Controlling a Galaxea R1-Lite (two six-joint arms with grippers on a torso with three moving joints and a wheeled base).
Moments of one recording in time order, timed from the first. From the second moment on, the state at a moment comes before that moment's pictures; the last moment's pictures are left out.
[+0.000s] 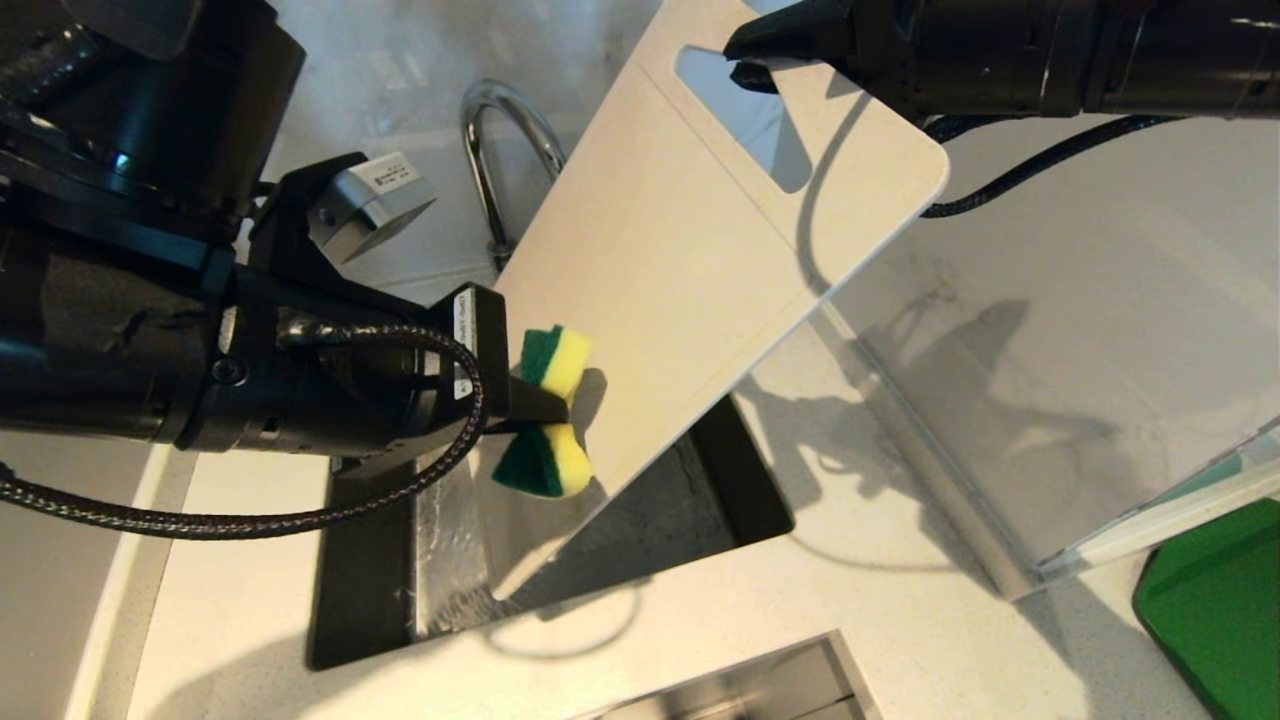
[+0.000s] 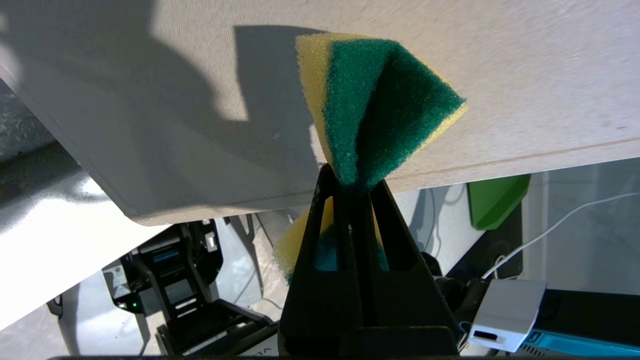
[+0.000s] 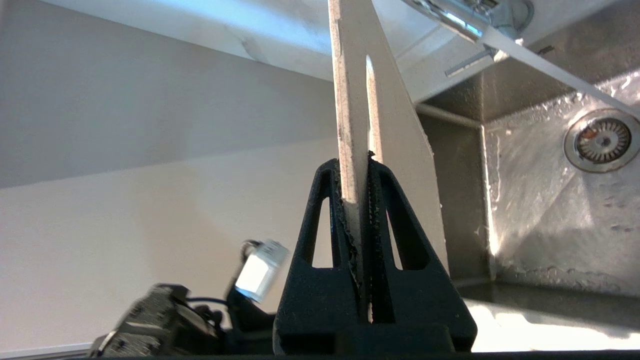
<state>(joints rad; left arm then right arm) -0.96 1.60 -1.60 0.54 0.15 -0.75 0.44 1.64 -1.86 0.19 0.43 0.87</state>
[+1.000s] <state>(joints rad) -0.96 1.64 -1.47 0.52 0.18 -0.76 0.44 1.62 -1.87 0.19 0.43 0.89</state>
